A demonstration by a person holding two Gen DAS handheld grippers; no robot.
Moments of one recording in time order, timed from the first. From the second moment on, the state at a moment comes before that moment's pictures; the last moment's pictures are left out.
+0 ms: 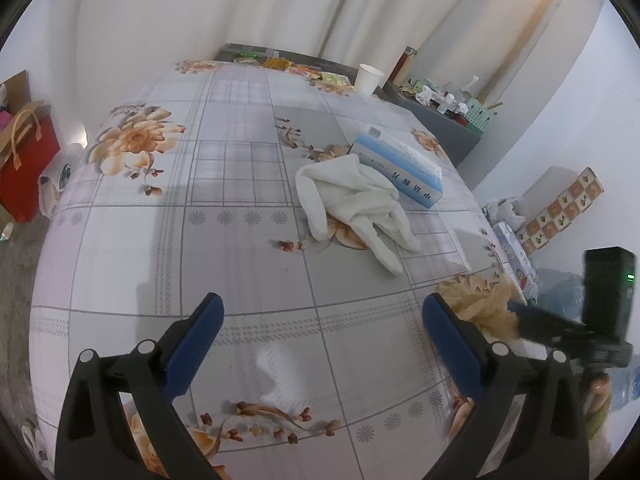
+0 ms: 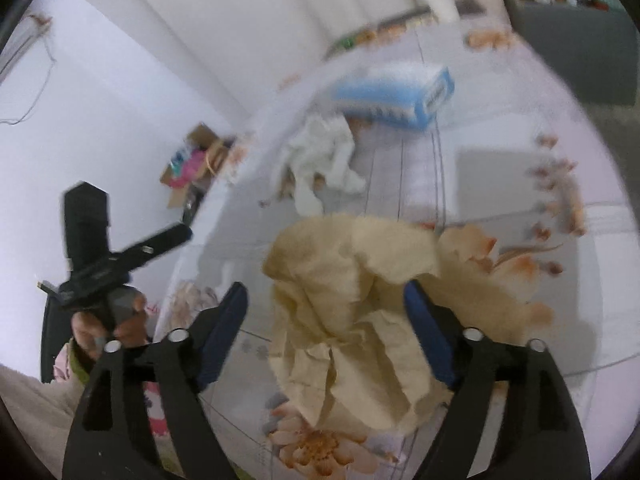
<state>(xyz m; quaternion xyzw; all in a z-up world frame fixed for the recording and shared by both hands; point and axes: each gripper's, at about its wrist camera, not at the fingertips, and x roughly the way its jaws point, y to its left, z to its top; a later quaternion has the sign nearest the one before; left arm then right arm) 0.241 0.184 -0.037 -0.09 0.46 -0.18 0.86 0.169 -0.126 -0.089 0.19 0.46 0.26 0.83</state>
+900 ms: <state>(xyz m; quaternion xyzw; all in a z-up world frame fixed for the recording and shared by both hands) 0.252 0.159 -0.041 -0.07 0.47 -0.17 0.86 0.181 -0.128 -0.110 0.10 0.47 0.18 0.86</state>
